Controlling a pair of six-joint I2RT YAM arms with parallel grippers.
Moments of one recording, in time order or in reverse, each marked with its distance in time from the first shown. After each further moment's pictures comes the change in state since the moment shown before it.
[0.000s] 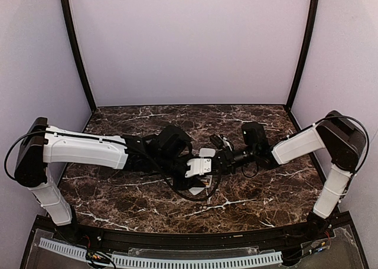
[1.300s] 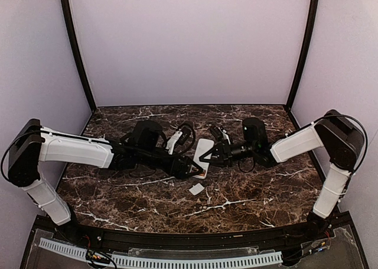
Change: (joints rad) left arm 0.185 -0.106 -0.250 0.367 0.232 -0.961; right arm -0.011 0.019 0.033 0.118 0.066 0.043
